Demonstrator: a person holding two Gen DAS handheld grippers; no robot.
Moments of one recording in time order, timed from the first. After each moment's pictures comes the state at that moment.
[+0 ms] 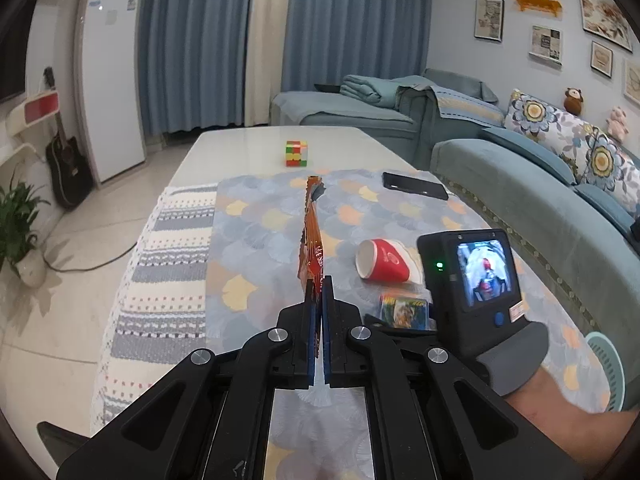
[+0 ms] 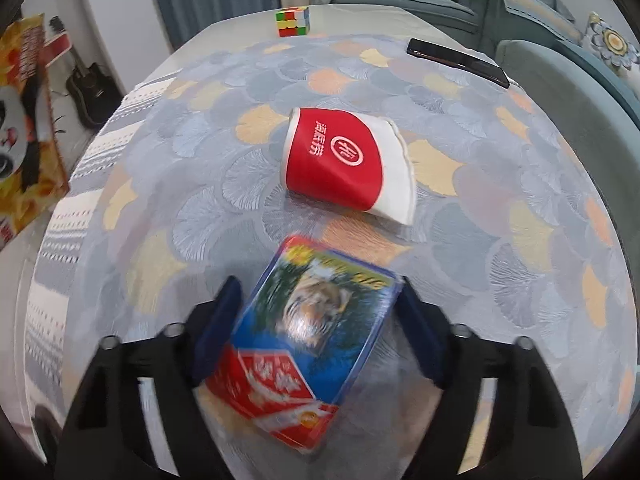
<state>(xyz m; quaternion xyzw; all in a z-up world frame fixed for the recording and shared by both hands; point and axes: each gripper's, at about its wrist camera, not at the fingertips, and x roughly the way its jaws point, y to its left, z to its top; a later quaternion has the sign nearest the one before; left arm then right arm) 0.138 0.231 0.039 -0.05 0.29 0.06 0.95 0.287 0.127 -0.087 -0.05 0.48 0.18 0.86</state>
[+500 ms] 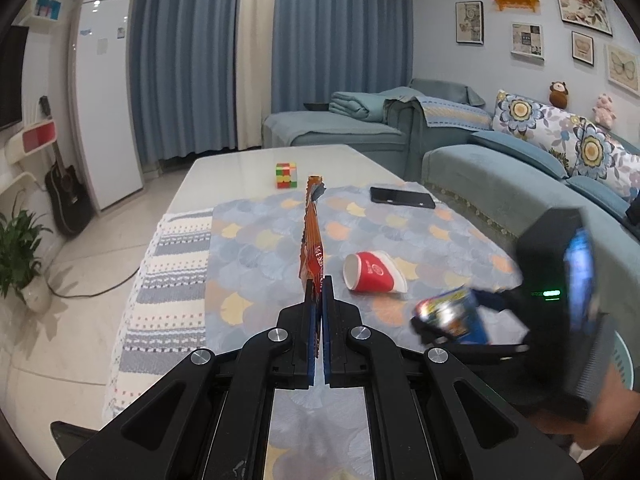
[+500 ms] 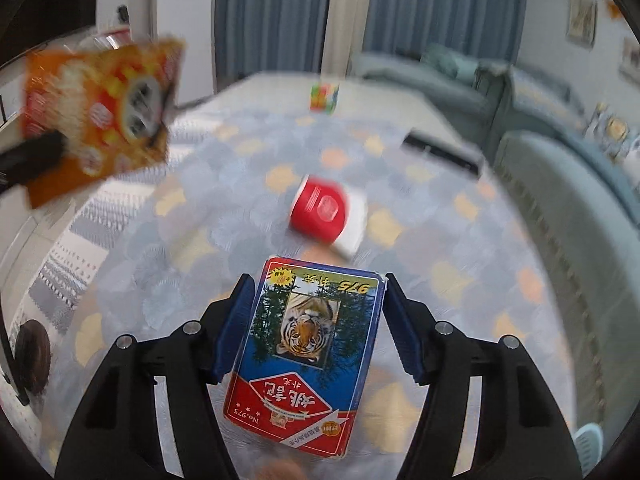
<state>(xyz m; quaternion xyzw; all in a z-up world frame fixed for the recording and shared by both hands) 0.122 0.210 0.052 -0.02 0.26 0.05 0.96 0.208 0.077 -0.014 -0.13 0.32 0.22 0.91</state>
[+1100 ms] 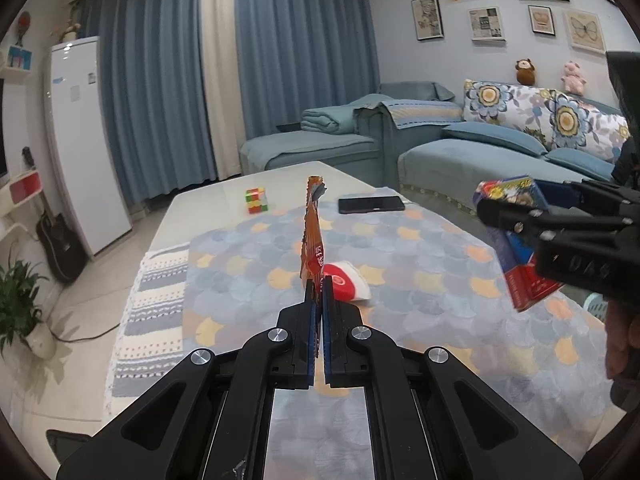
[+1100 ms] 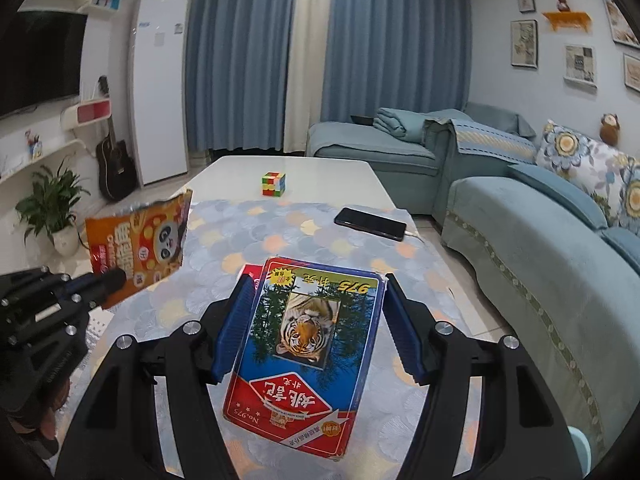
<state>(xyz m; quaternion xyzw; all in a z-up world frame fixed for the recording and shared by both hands) 0.116 0.153 0.050 0.05 0.23 0.02 0.97 0.178 -0.018 0.070 -0.06 0.24 0.19 0.95</state>
